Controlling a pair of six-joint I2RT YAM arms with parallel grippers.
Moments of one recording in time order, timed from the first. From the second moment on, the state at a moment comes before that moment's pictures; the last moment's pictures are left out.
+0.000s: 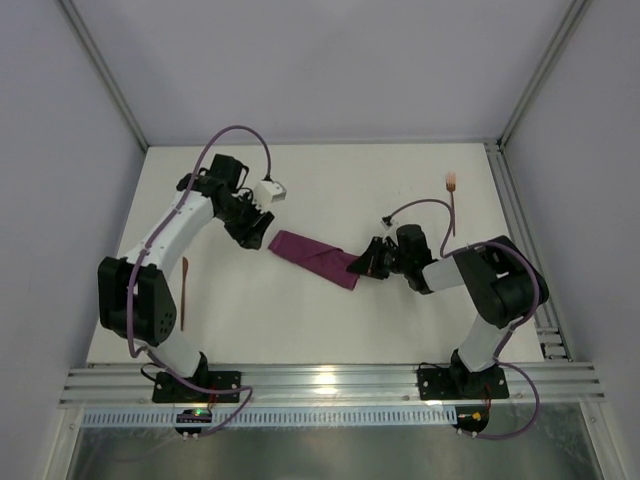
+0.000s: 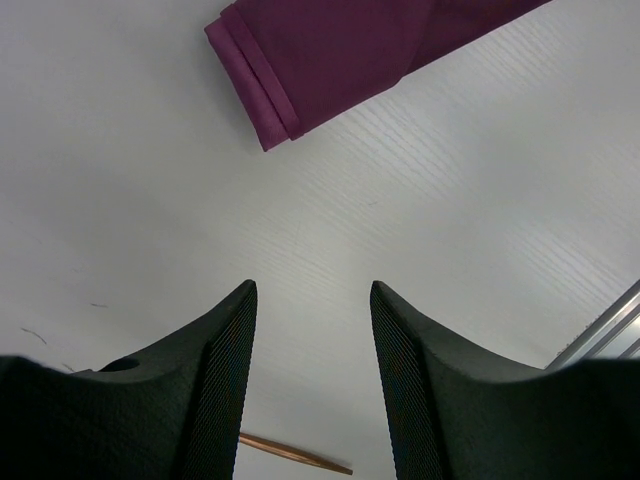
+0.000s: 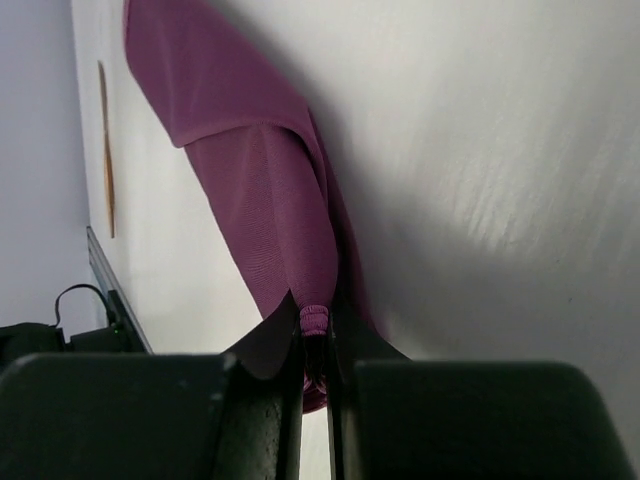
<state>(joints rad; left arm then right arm) -0.26 1.62 1.40 -0.98 0.37 0.60 0.38 1.73 0.52 0.64 -0.56 0.76</state>
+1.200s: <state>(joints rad) -0.35 1.90 1.33 -0.49 0.34 0.30 0.38 1.64 0.80 0.04 -0.26 0.40</state>
